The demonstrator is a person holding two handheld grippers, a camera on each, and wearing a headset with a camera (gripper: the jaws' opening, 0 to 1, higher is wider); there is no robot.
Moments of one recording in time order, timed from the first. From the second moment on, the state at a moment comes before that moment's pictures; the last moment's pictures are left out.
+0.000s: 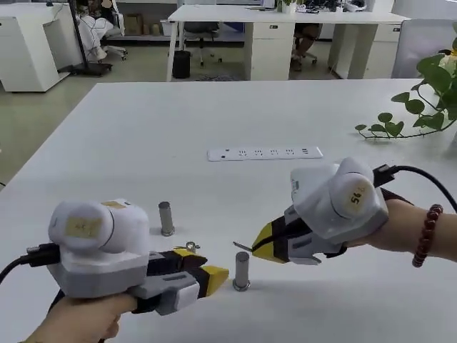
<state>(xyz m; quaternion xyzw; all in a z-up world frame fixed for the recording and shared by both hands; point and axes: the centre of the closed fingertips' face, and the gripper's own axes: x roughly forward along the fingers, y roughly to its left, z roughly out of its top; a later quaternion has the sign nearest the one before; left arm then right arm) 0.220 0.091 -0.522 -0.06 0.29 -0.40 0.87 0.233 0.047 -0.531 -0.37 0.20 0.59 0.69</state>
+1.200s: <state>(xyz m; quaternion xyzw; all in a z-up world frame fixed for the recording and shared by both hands) 0.207 0.070 -0.521 -0.17 0.34 -0.42 0.82 0.201 0.061 -0.530 -0.41 0.16 0.63 0.64</state>
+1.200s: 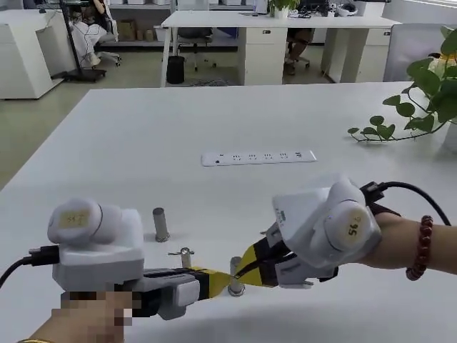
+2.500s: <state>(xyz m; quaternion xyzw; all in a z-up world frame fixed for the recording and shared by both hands) 0.201 0.071 -0.521 -0.15 0.31 -0.44 0.83 0.205 0.059 -0.531 -0.41 0.16 0.62 0.65</state>
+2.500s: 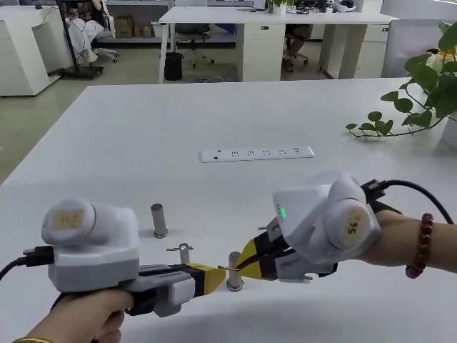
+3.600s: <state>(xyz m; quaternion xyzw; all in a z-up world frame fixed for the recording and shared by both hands) 0.207 0.072 -0.517 -0.14 0.29 -0.44 0.83 0.201 0.062 -0.533 -0.38 0.18 0.62 0.66</state>
